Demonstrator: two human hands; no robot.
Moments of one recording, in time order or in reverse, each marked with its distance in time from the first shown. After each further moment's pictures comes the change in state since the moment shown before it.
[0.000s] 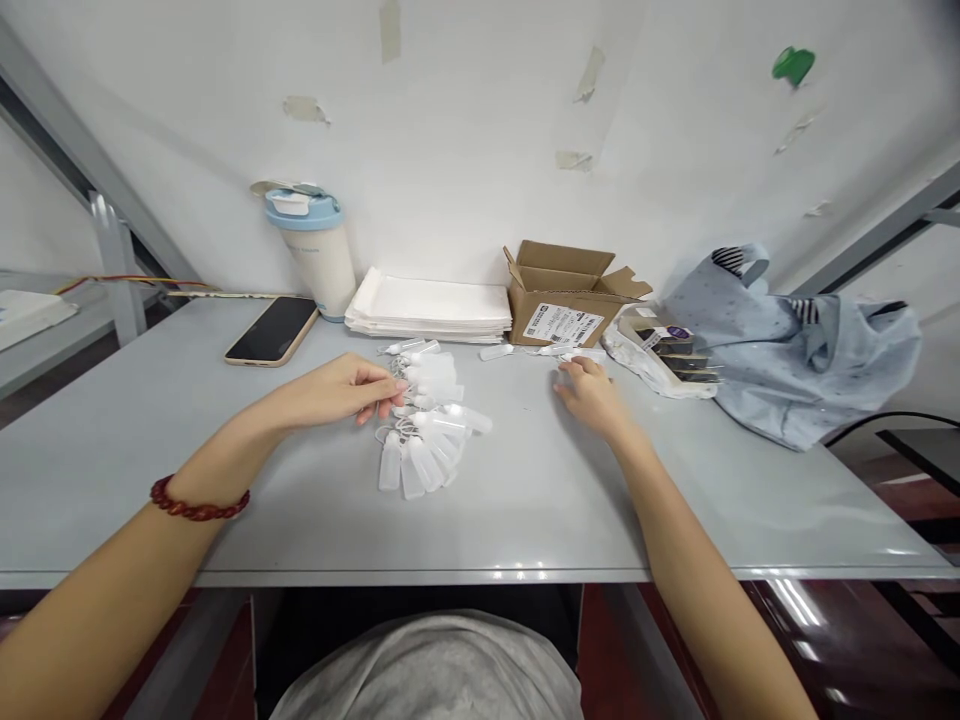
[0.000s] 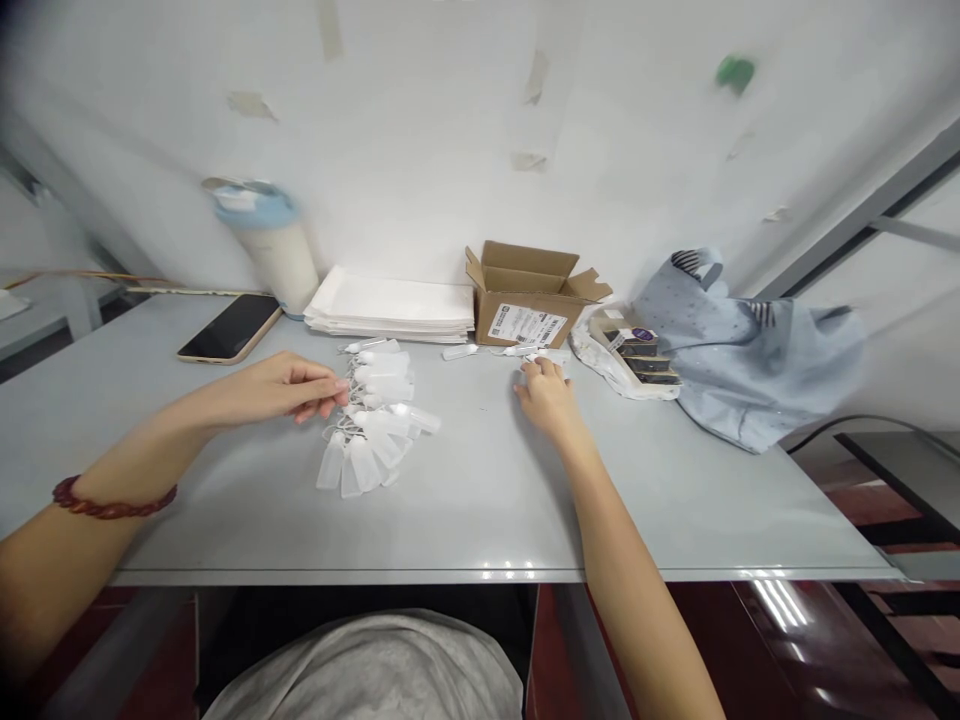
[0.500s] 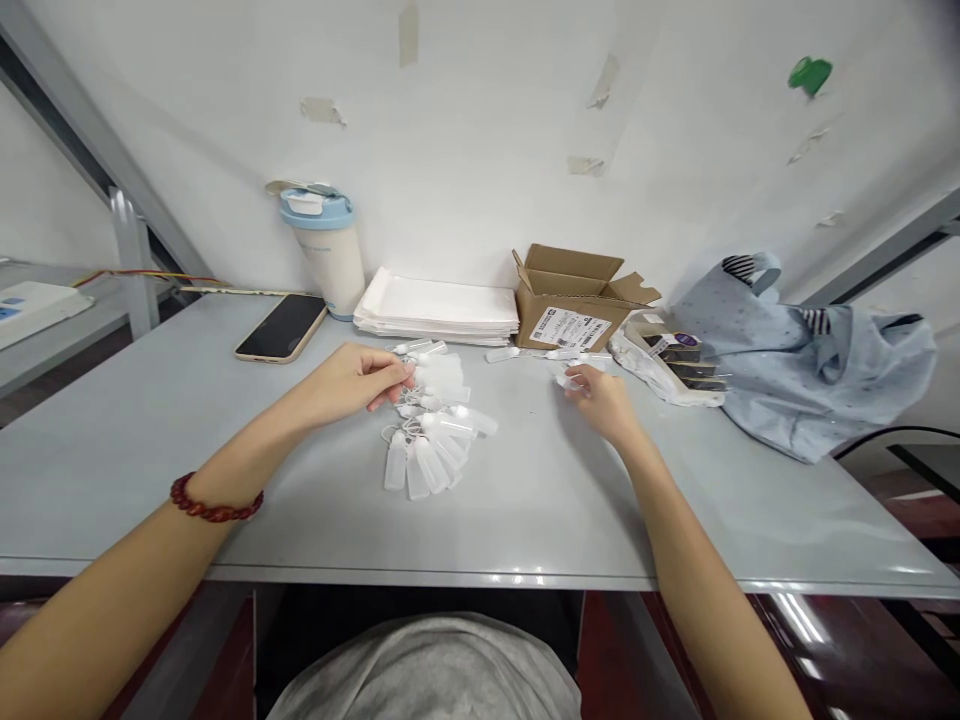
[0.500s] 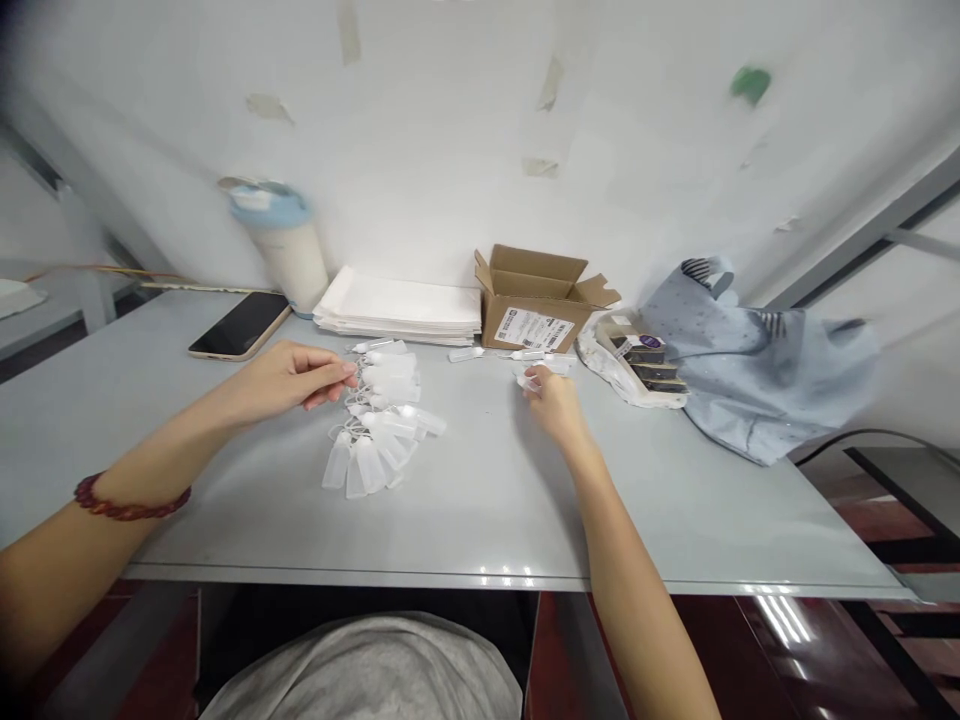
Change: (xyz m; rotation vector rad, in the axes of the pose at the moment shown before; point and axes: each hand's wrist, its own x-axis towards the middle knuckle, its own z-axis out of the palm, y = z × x) left_hand -0.001 0.007 0.009 -0.099 0.244 0.024; right_hand 0.001 -0.003 -0.010 0.318 0.021 0.054
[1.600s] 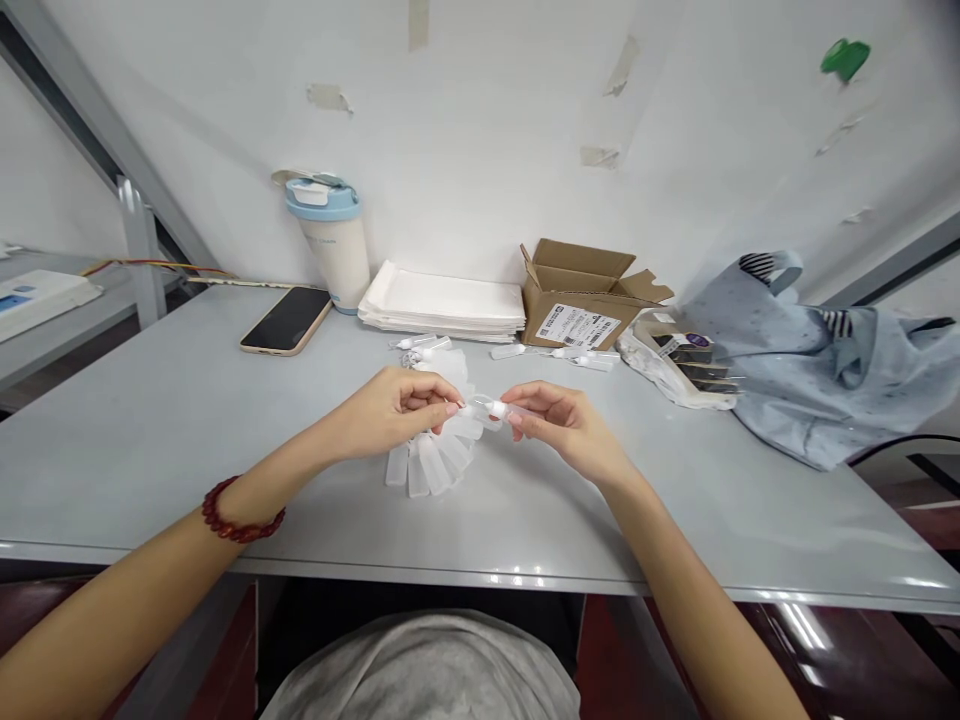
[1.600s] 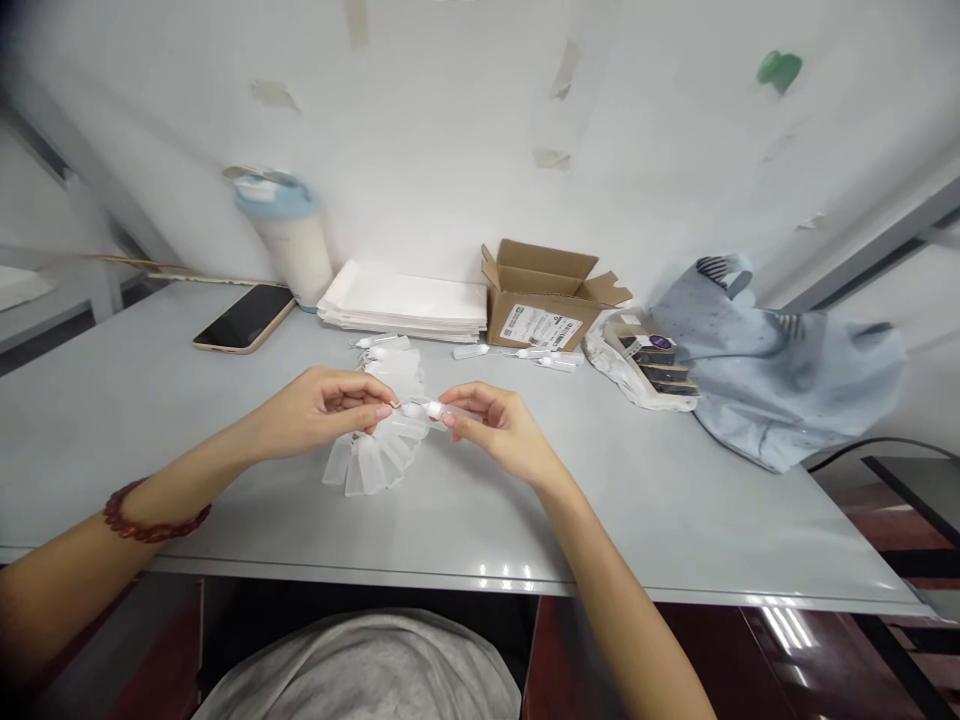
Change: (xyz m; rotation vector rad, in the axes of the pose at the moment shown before) left_hand -0.014 0.013 0.035 -0.091 -0.153 0.183; right_hand -0.051 -0.077 -0.003 0.966 -0.472 -0.181
